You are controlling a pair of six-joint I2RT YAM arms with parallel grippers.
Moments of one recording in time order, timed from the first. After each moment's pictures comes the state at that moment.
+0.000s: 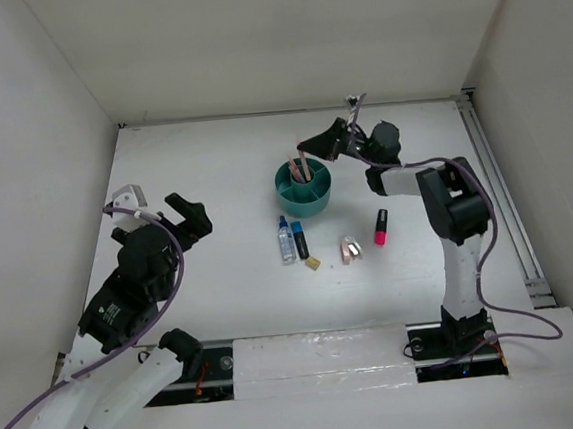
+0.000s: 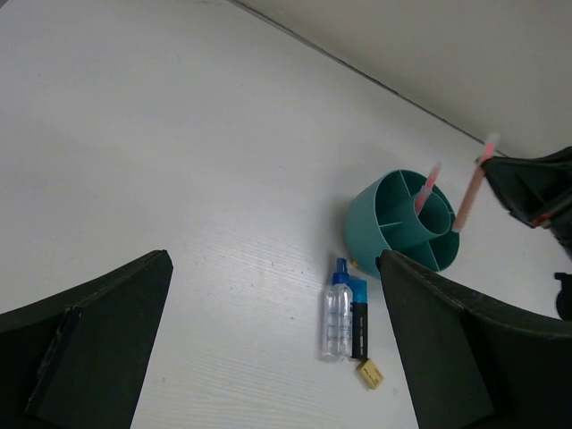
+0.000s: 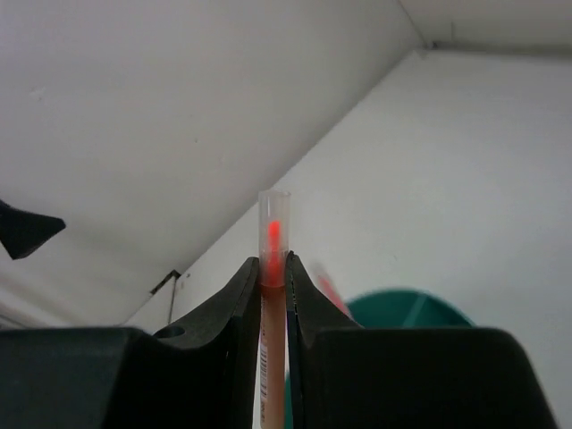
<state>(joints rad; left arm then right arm) -0.63 0.59 0.94 -0.69 -0.67 -0.66 0.32 2.03 1.24 1.15 -0.84 0.89</state>
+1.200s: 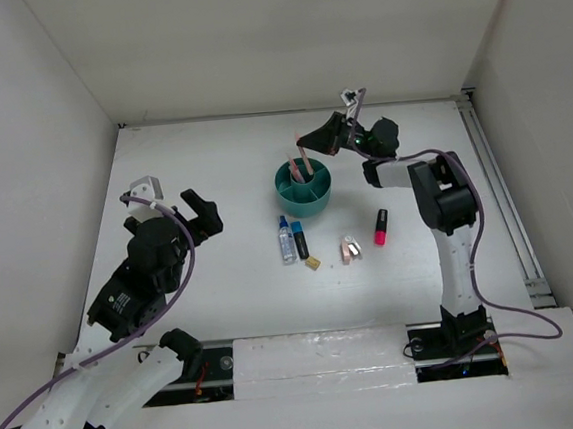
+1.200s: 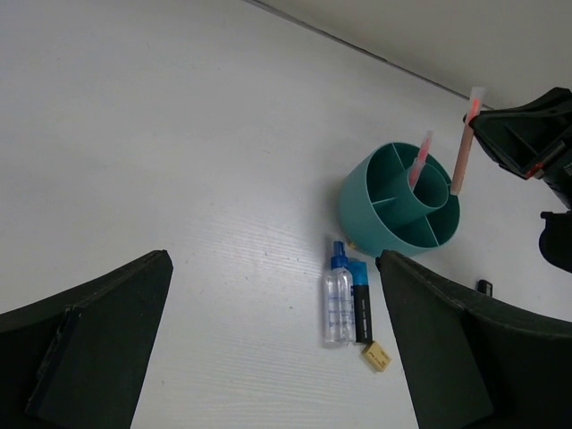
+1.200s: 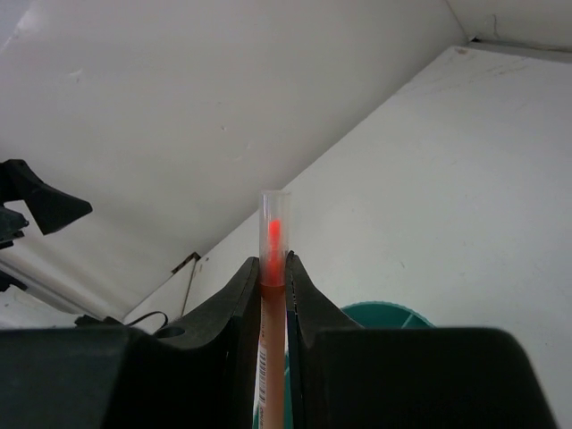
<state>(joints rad) -0.63 0.65 0.93 -0.63 -0.58 -0.59 0.27 2.24 1.41 1.29 -0.95 1.07</state>
